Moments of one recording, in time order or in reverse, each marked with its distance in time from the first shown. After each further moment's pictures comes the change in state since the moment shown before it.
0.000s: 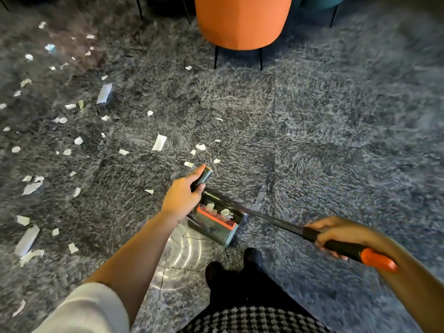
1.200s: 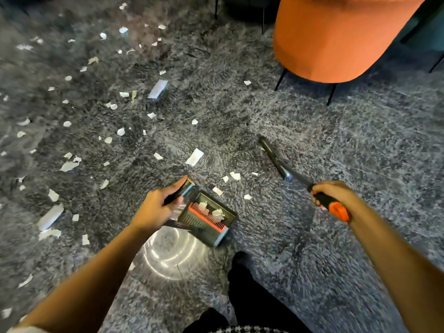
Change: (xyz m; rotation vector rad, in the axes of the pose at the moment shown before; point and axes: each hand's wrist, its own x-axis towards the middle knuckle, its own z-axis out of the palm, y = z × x) left_hand 0.148 -0.078 -0.139 -0.250 0.194 -0.173; right_hand 0.243 -0.306 -0.138 0.189 0.393 -0.117
